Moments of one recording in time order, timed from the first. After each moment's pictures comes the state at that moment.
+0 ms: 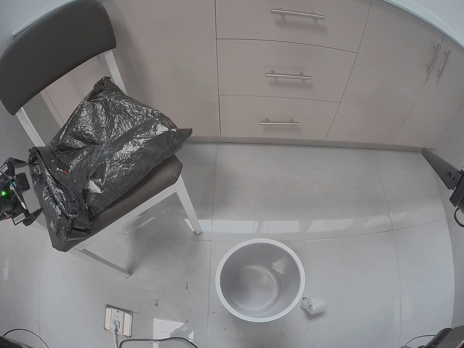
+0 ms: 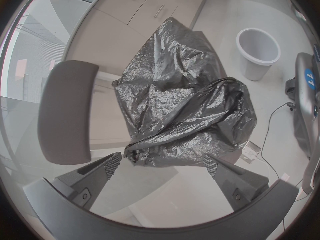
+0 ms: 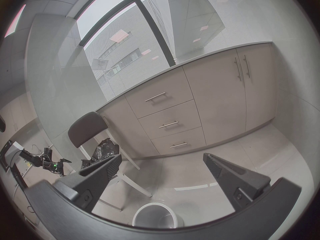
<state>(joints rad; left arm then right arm) 0.40 1.36 -0.77 -0.12 -0.21 1.35 0.17 1.02 -0.42 -0.72 0.10 0.31</state>
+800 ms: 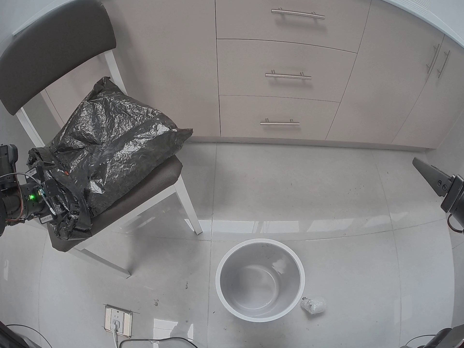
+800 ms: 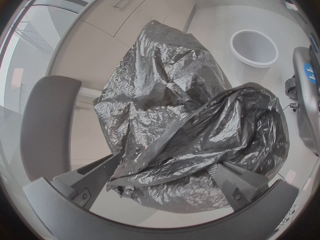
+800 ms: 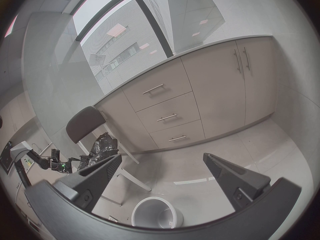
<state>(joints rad) 0.27 1.56 -0.70 -0.40 -0.24 1.35 0.17 1.07 -0.40 -0.73 0.11 0.31</state>
